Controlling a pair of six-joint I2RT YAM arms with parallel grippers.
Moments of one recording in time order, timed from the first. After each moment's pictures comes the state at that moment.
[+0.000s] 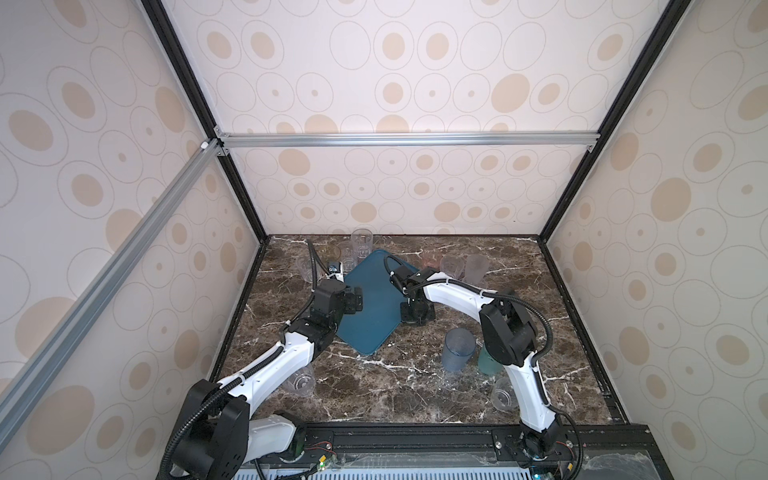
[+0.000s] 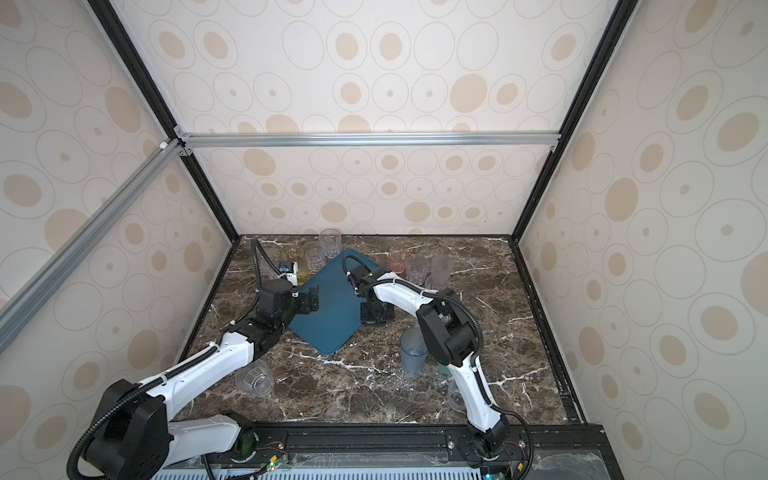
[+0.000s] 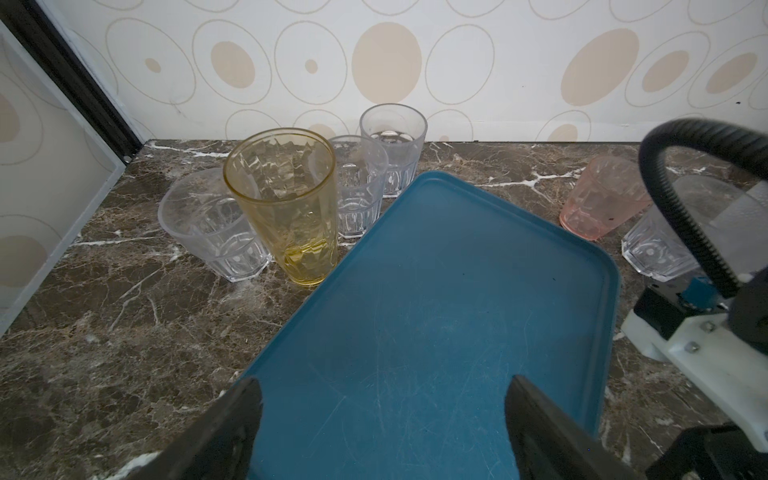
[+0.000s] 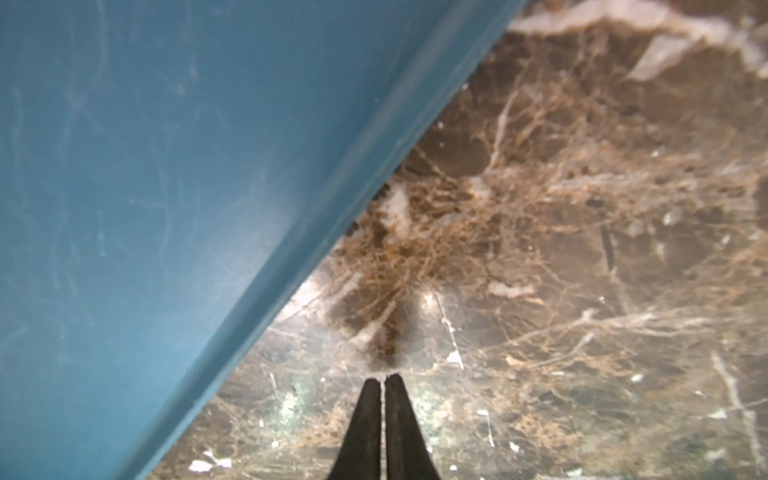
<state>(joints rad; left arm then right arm) -0.43 1.24 0.71 0.05 -0.33 -0.22 0.71 2.21 1.77 -1.06 0.02 0.66</state>
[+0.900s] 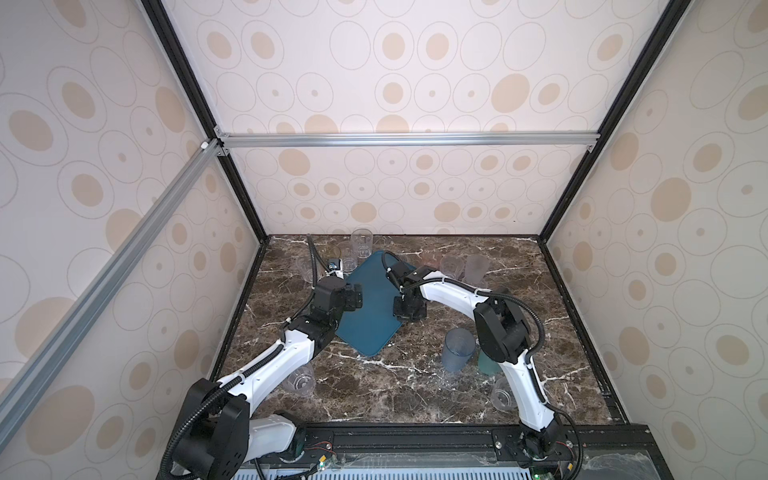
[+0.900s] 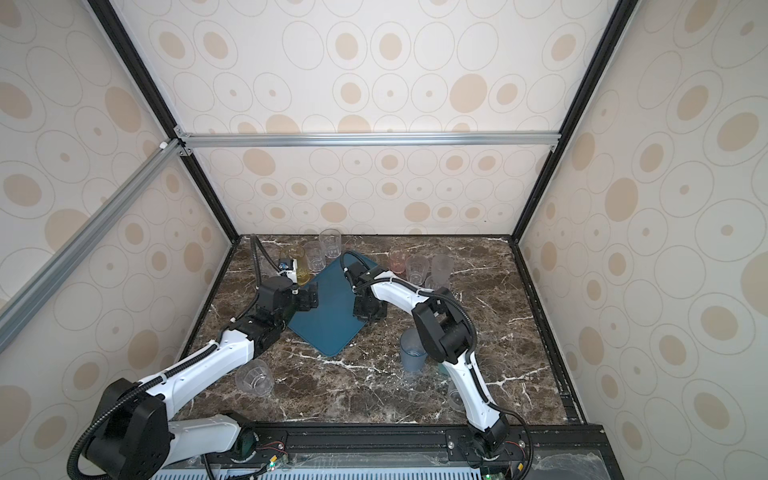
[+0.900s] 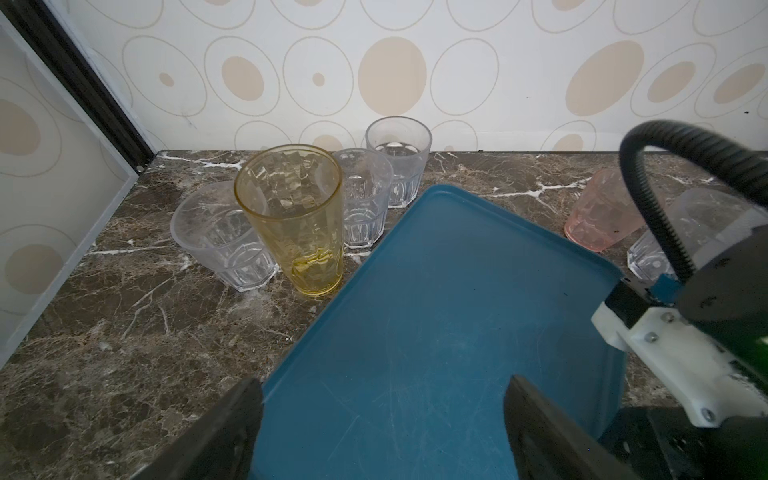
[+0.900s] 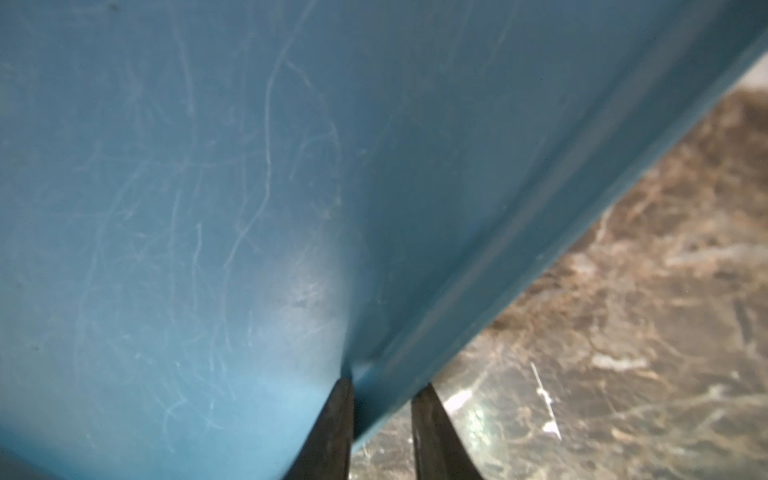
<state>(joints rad) -0.43 1.25 0.74 0.04 -0.35 -0.22 0.71 2.27 1.84 -0.98 -0.04 0.73</state>
